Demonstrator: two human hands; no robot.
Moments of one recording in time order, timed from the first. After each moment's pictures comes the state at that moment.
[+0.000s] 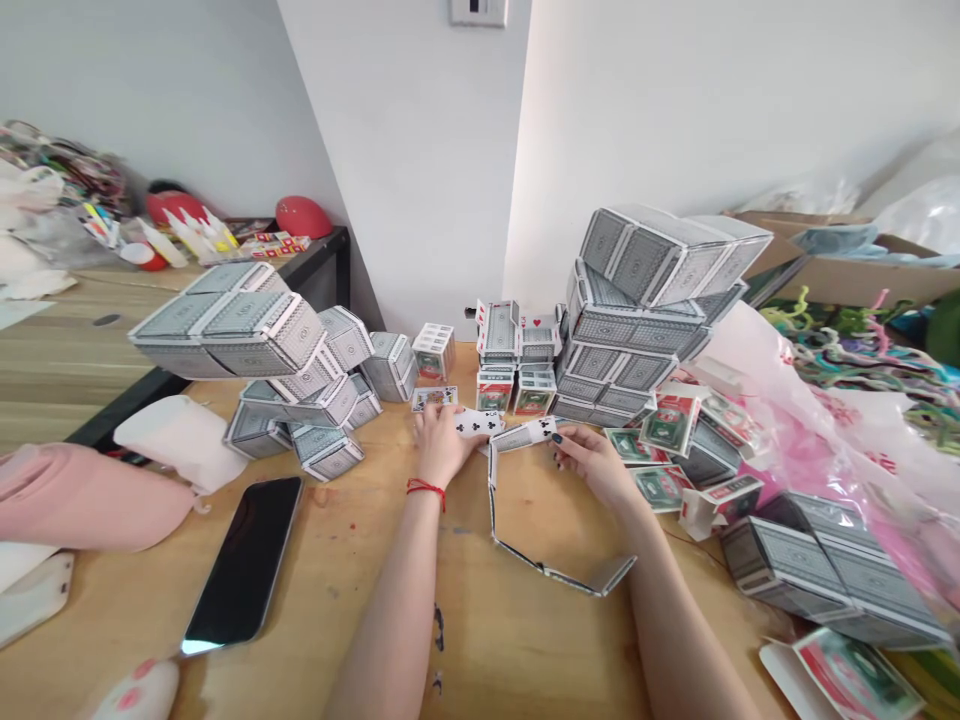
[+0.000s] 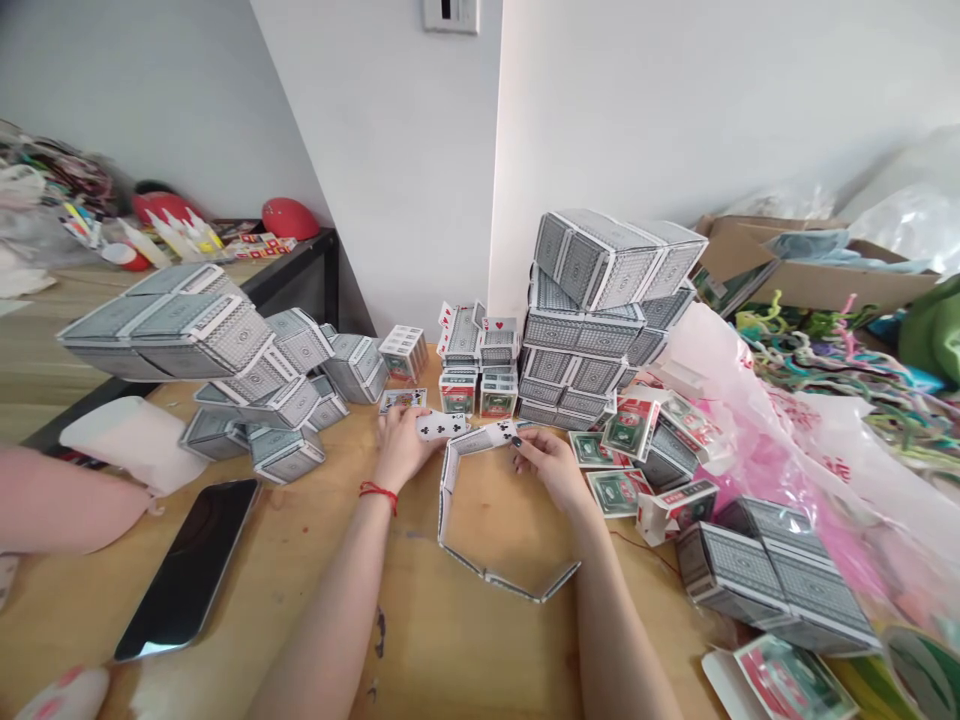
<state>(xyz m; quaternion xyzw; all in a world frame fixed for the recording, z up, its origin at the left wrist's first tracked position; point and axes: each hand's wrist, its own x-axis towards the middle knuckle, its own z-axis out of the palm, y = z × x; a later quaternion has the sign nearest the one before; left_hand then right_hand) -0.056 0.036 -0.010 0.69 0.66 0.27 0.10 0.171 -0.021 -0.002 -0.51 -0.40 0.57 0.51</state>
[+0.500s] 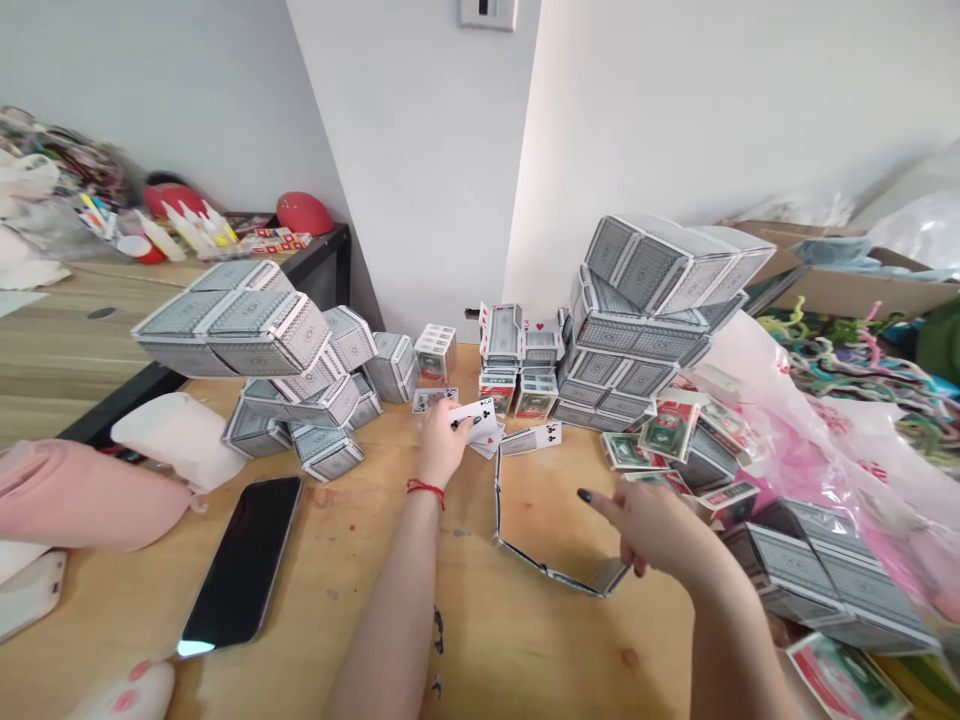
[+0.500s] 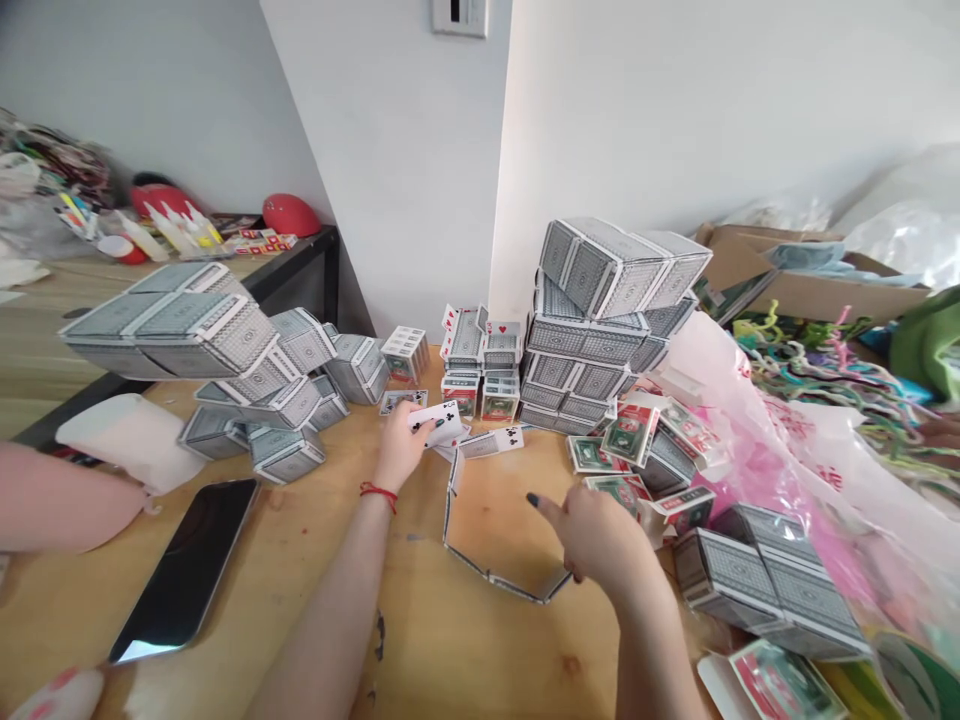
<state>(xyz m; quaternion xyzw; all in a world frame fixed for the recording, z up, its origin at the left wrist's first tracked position) -0.059 0.043 -0.010 0.68 0.60 0.38 0.18 0.177 -0.081 0.078 -0.77 -0.54 0.35 -0.02</state>
